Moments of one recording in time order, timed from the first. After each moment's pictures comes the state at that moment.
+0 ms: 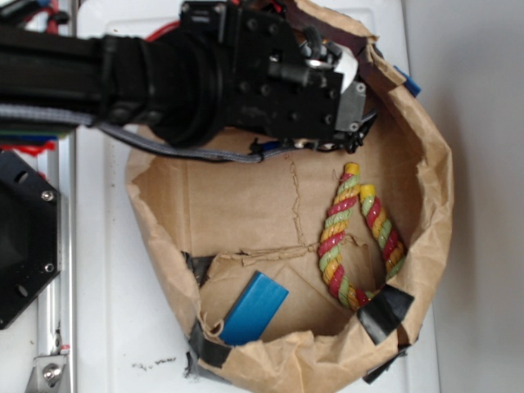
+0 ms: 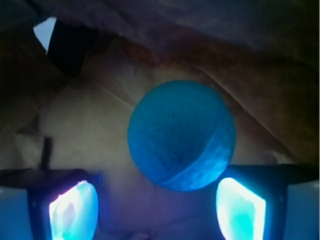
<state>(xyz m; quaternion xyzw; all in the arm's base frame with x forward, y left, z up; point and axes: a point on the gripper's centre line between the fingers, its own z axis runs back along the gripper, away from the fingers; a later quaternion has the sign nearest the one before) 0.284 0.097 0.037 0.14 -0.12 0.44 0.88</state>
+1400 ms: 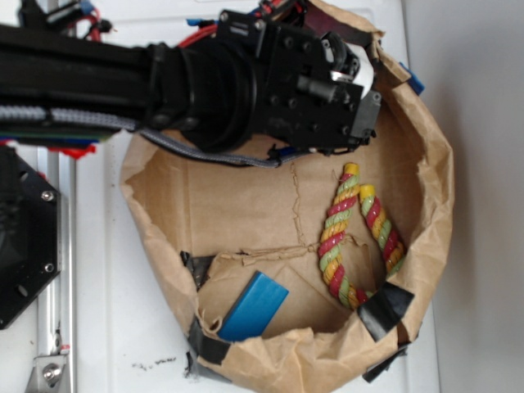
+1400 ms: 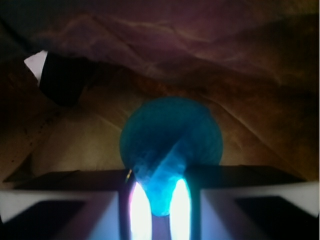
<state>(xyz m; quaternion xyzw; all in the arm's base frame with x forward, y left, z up) 0.295 0.102 0.031 0.16 -0.14 0.45 0.87</state>
